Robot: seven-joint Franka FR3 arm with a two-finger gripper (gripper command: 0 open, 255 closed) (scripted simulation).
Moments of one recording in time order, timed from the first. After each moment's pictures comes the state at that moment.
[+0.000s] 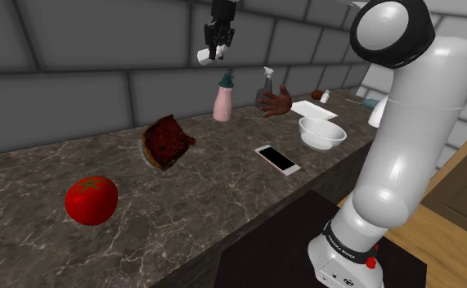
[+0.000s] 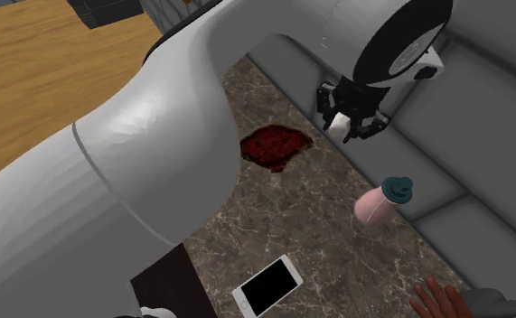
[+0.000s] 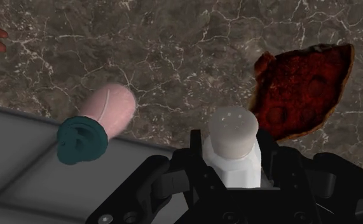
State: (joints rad) arm -0.05 0.23 0.05 -1.27 0.04 1.50 -0.18
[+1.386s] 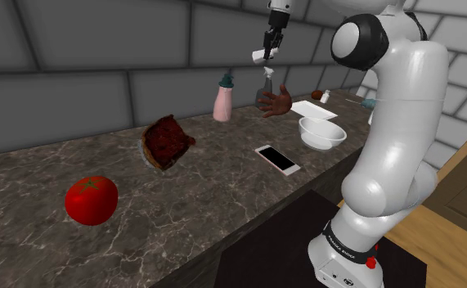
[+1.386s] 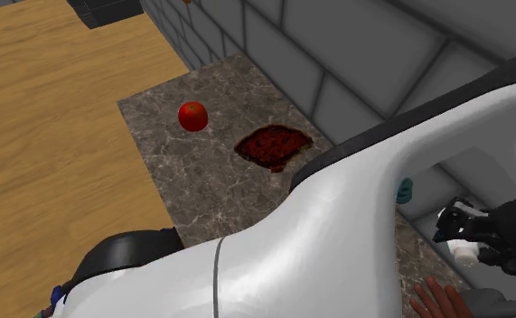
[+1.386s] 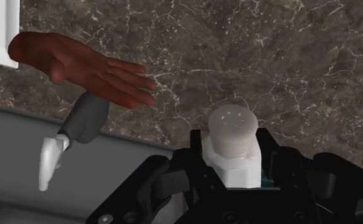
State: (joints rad) arm -0.37 0.38 -0.12 -1.04 0.10 1.40 -0.65
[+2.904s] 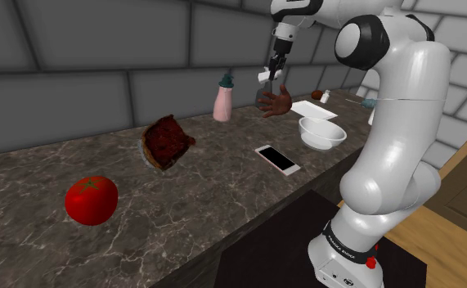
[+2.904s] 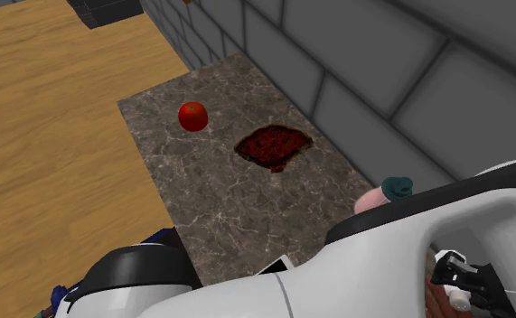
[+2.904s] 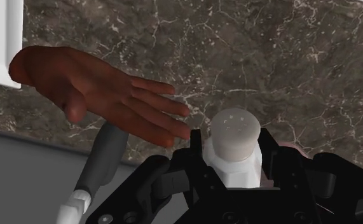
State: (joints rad) arm -0.44 0.38 -0.14 -1.29 0.10 1.64 -0.76
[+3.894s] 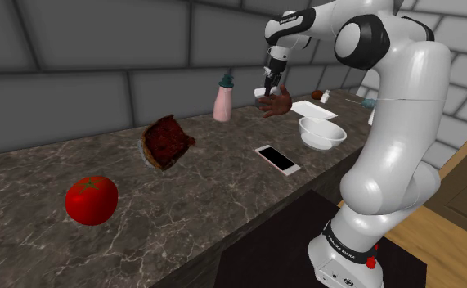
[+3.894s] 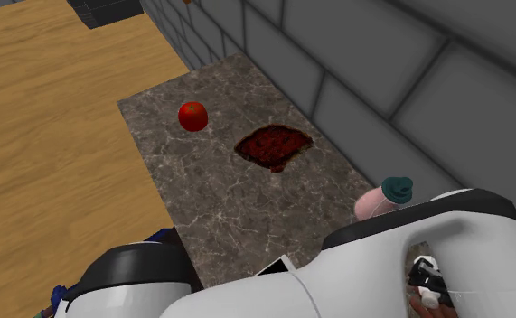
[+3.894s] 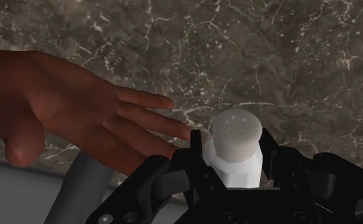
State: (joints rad) arm -0.43 0.37 -0.14 -1.50 0.10 1.85 -0.77
